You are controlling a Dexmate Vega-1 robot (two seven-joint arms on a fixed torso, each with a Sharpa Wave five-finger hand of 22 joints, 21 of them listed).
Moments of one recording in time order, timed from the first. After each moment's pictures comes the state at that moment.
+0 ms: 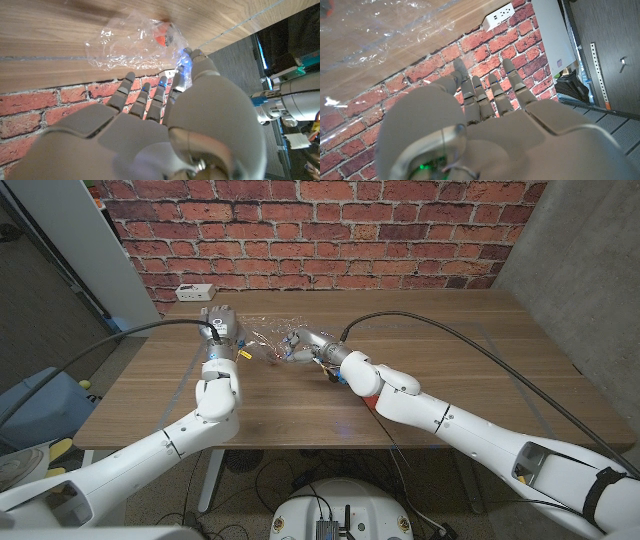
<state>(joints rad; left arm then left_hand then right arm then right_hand) 0.83 0.80 0.74 -1.89 0.86 1.05 0.33 0.92 0.18 0.62 0.02 0.19 0.72 0.02 0.70 0.69 0.43 -0.10 0.27 0.39 0.34 -0.05 0.21 0.23 0.23 0.07 0.72 0.23 -0.61 -0.43 -0.97 -1.71 -0.37 -0.24 -0.07 1.10 0.12 0.19 -0.16 0.35 1.11 0.01 0.39 0.21 0.45 -0.07 0.31 0.21 0.19 -0.04 0.30 0.26 0.24 0.11 0.27 0.18</state>
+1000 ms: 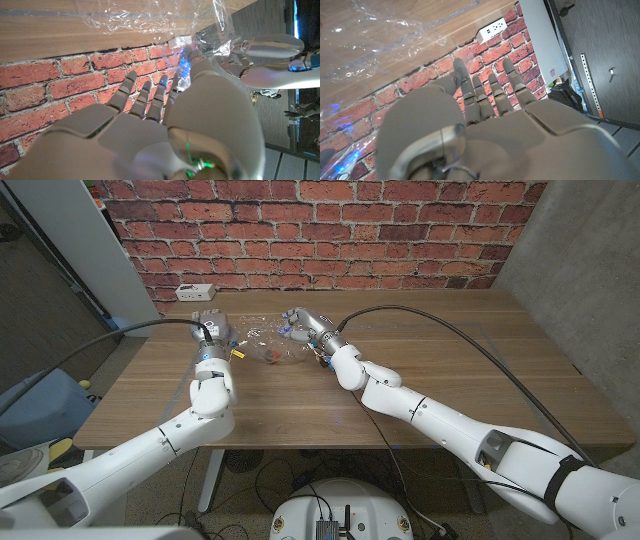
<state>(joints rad) 0.84 0.81 0.73 -1.87 0.79 1.05 0.32 0.91 0.17 0.64 0.02 0.19 0.70 0.01 0.76 0.67 0.42 -0.09 0.27 0.40 0.34 -0.04 0.21 0.23 0.22 0.07 0.75 0.22 -0.52 -0.25 -0.95 -1.38 -0.41 -0.10 -0.28 1.11 0.14 0.21 -0.14 0.32 1.10 0.01 0.39 0.22 0.45 -0.07 0.30 0.21 0.20 -0.04 0.30 0.26 0.25 0.10 0.27 0.18</state>
